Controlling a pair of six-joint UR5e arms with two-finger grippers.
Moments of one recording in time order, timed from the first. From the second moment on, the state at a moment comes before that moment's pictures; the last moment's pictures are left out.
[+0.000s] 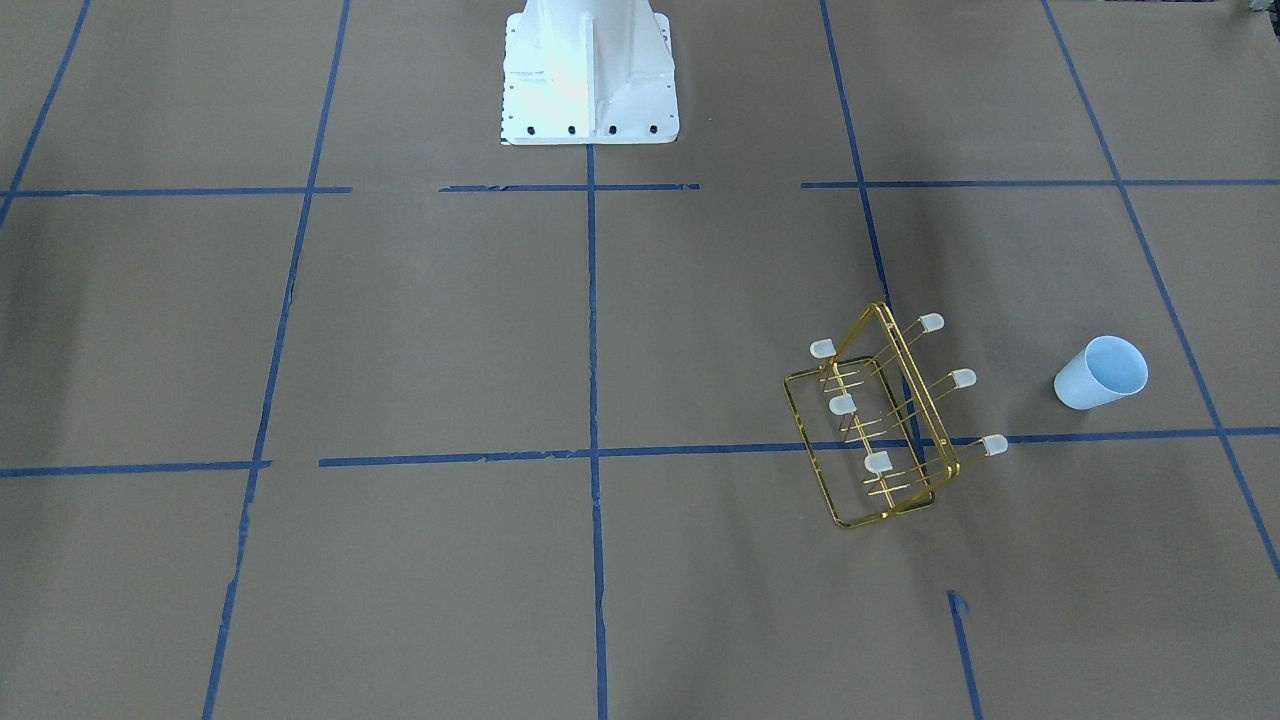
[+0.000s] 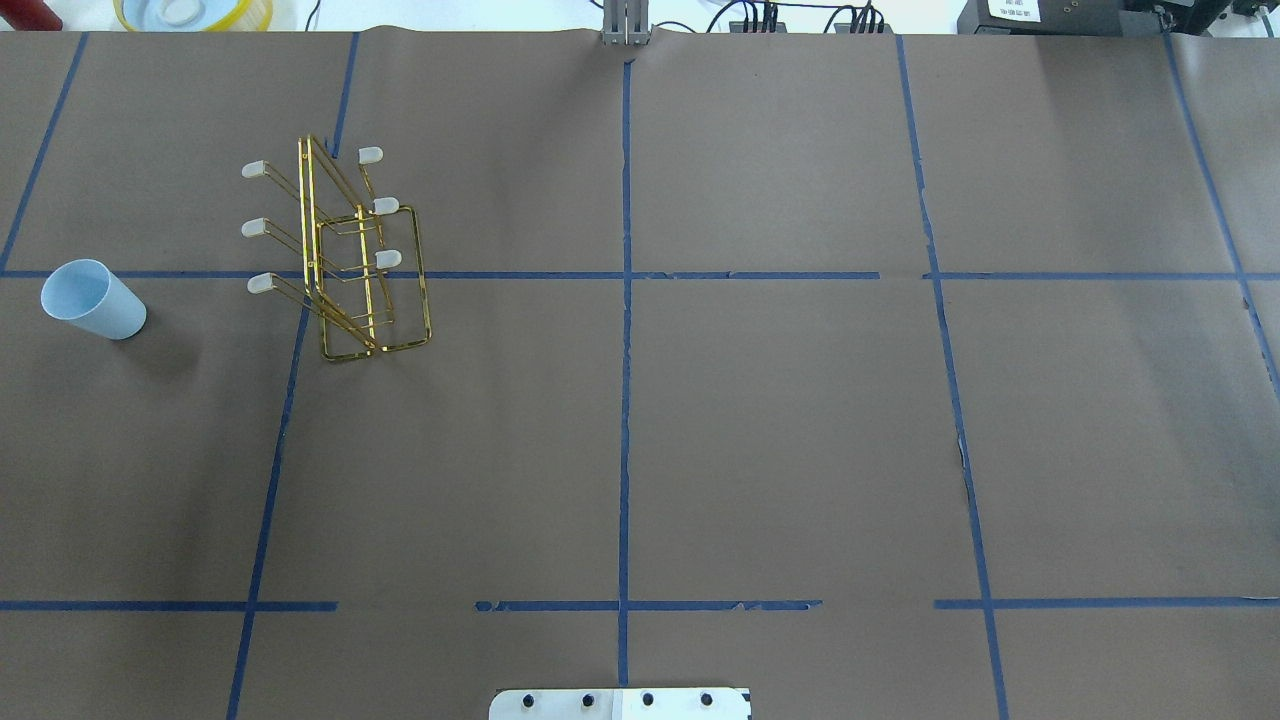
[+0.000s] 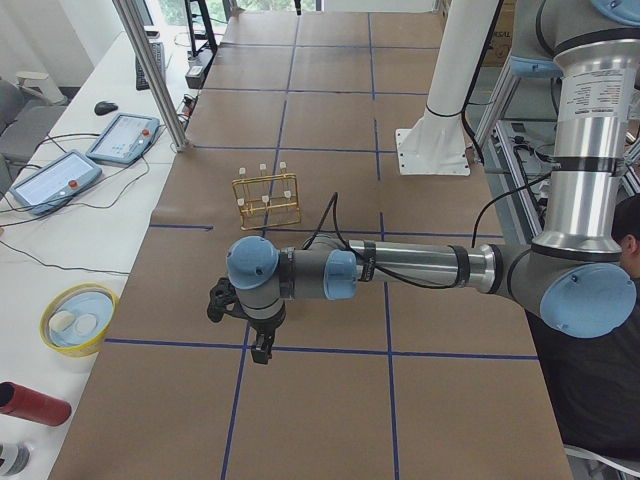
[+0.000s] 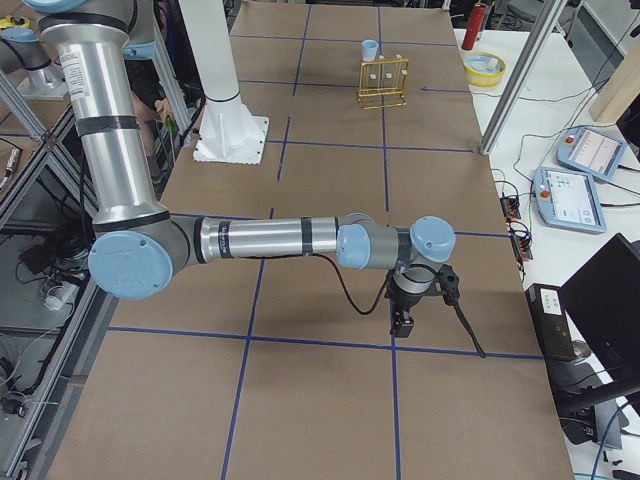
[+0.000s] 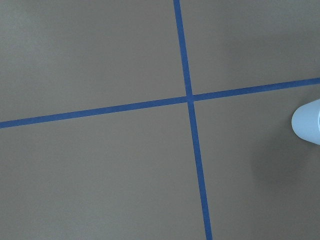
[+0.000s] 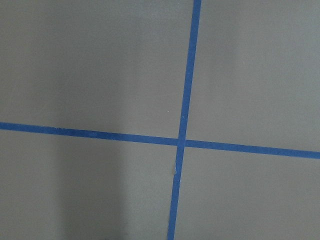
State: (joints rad) left arm -1.62 -1.58 -1.61 -1.52 -2.36 0.18; right arm 1.49 -1.38 1.46 -1.67 2.30 -0.04
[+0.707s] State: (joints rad) left arm -1.62 -1.58 -1.60 -1.52 -2.36 0.18; right arm 1.49 -1.38 1.46 -1.67 2.30 -0.04
